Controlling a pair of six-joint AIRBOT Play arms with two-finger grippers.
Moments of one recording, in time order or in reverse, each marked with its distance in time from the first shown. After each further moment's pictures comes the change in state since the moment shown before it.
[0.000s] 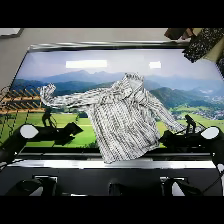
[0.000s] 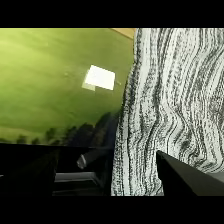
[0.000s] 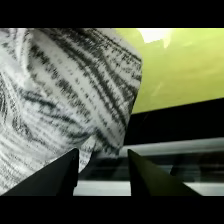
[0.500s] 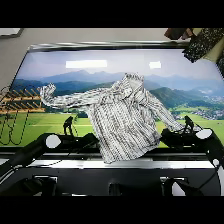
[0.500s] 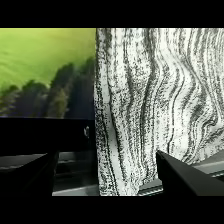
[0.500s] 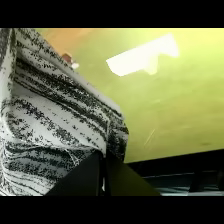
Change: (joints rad) left arm -0.343 -0.114 -0.025 -0.005 0.186 -0.149; right arm -0.001 -0.110 -0.042 0.071 -0.187 -0.043
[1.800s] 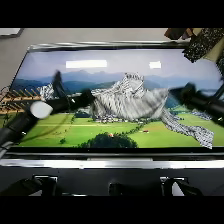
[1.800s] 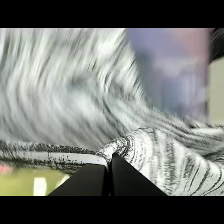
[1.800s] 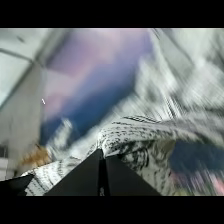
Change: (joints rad) left arm 0.153 -0.090 0.602 0.087 0.110 0.134; right arm 0.000 0.133 0.520 0.522 -0.014 -0.099
